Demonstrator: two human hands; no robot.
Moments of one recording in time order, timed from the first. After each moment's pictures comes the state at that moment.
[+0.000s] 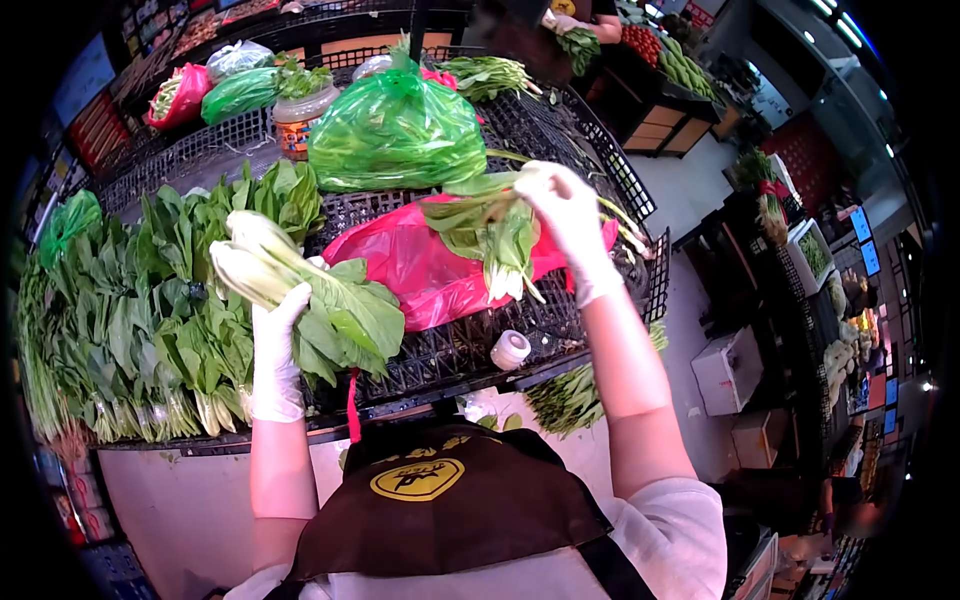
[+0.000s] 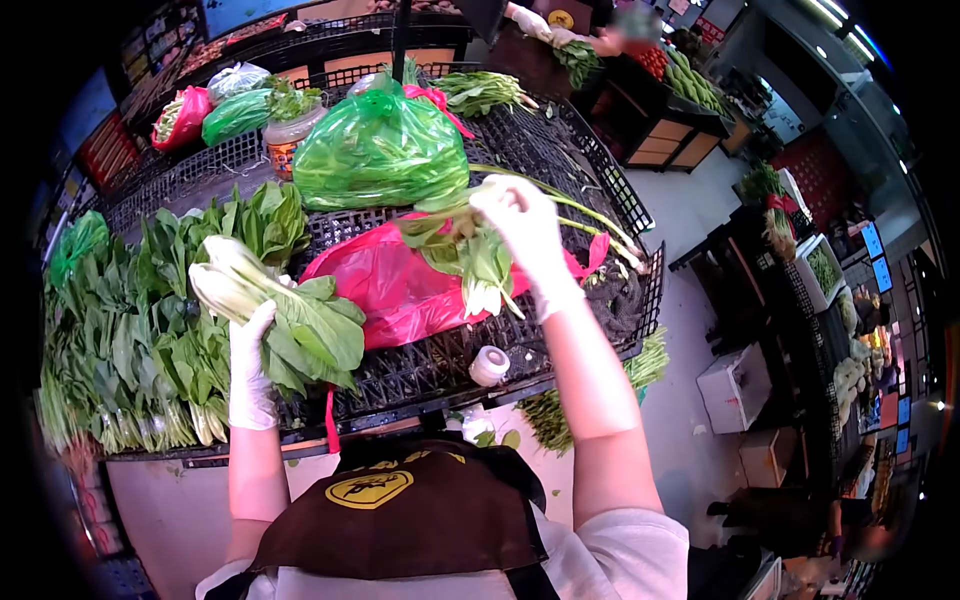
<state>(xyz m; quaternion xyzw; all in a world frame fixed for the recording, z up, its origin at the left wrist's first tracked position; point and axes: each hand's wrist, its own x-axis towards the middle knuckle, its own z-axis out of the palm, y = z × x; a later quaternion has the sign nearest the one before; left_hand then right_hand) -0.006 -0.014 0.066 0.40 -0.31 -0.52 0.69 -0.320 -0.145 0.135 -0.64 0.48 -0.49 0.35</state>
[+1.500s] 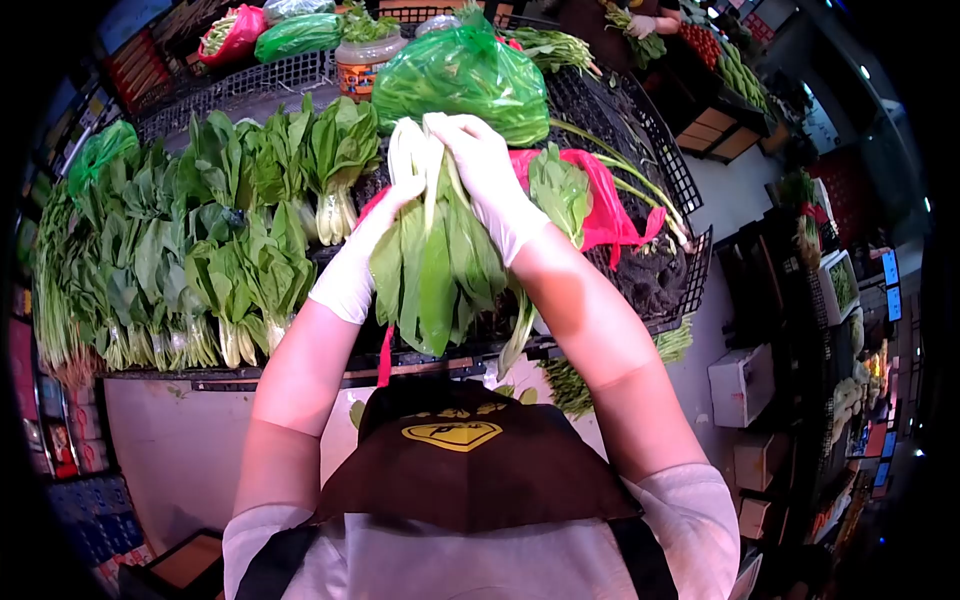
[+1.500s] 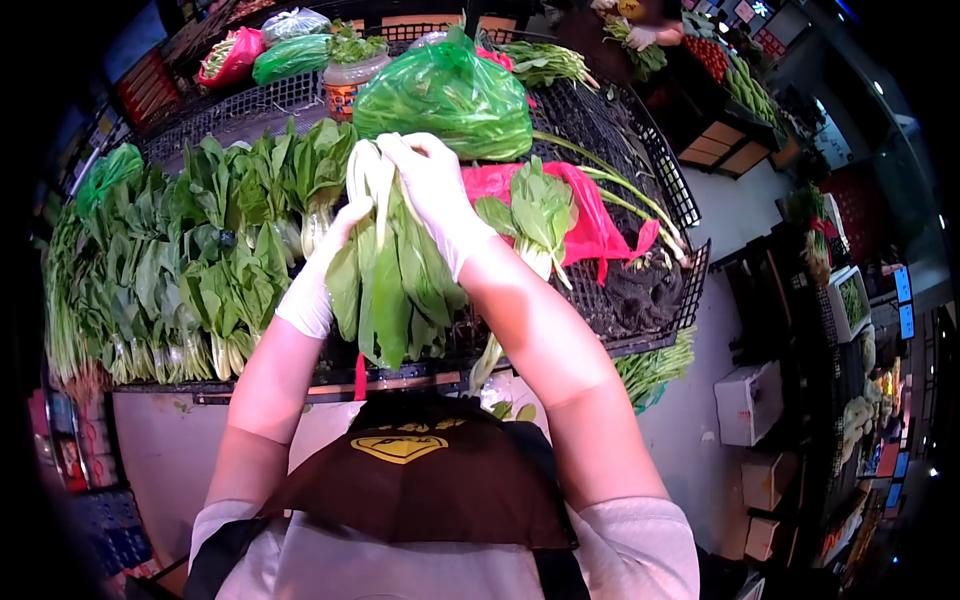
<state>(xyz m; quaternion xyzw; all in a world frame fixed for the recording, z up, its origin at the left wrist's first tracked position) -0.029 -0.068 0.054 0.26 -0.23 -0.77 0.53 -0.154 -0.146 0.099 -0.52 0.34 -0.49 0.61</state>
